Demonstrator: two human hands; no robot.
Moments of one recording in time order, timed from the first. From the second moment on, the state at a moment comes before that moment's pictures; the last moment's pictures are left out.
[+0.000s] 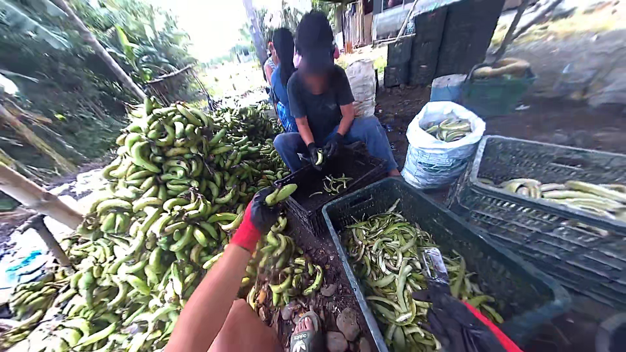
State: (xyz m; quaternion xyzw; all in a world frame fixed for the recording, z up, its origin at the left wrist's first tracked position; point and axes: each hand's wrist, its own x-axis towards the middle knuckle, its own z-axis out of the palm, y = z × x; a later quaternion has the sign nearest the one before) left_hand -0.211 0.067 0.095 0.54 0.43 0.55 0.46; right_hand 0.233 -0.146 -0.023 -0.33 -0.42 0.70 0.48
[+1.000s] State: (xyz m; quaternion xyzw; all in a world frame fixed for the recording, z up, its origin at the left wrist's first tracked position) left_hand -0.001 -0.021 -0.018 0.33 0.42 0.52 0.66; right_hand 0.150 -0.113 0.011 -0.62 -0.74 0.21 0.13
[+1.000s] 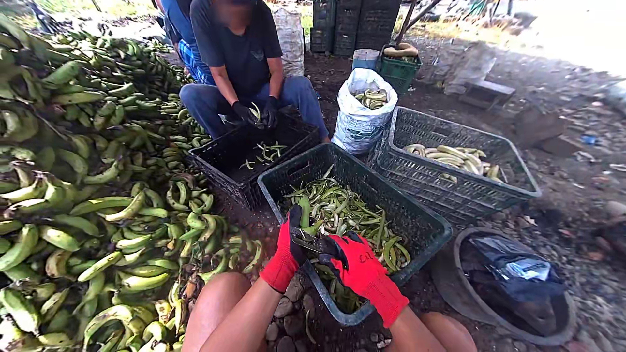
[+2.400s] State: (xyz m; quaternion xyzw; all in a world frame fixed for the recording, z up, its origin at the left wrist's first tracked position) left_hand -0.011 -0.018 -0.027 0.47 0.30 0.47 0.68; right_hand 0.189 -0.084 0.013 -0.75 -0.52 0.33 0.26
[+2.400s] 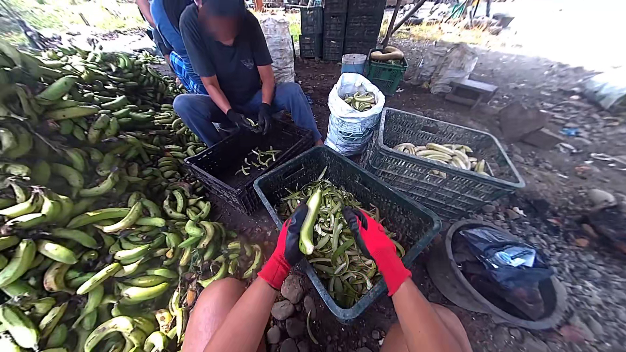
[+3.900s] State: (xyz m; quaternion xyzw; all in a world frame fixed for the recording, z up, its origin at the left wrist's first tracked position) left_hand 0.009 -0.004 -0.026 0.48 0.43 0.55 0.54; right_hand 0.144 -0.113 0.007 -0.79 -0.55 0.26 0.11
